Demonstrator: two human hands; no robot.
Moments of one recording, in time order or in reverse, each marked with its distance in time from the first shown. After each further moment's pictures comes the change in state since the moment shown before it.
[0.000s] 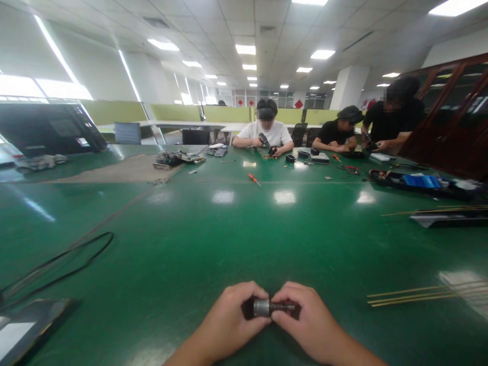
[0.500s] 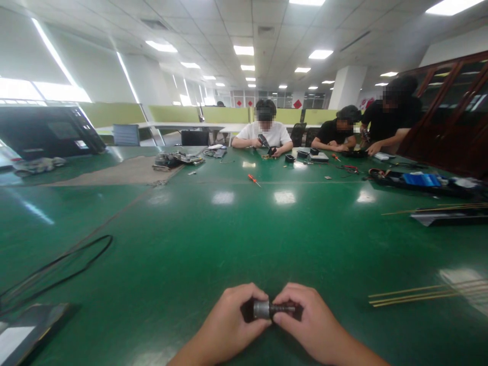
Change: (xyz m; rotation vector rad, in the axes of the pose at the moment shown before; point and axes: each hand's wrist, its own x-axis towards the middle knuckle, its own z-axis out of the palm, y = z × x) left_hand -0.002 0.002 0.000 0.015 0.017 -0.006; right_hand -0.001 -0.002 -0.002 0.015 -0.015 0.008
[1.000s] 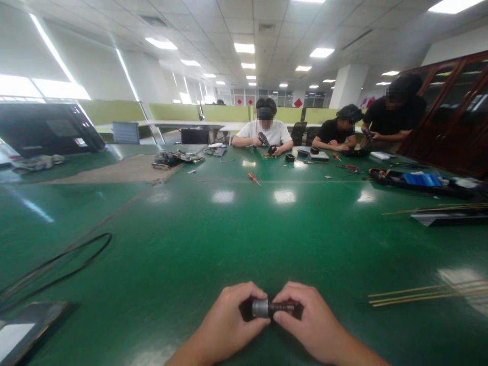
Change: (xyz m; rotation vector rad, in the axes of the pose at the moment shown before) left_hand 0.001 0.002 -0.001 -0.002 0.016 0.001; right_hand 0.000 0.001 -0.001 -0.019 -0.012 0.015
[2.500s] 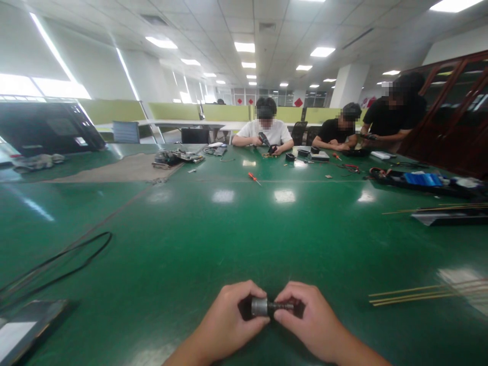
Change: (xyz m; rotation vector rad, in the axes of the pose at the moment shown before) left_hand -0.001 -0.002 -0.001 -0.023 0.010 0.011; right_hand -0.002 0.001 0.001 0.030 0.037 0.041
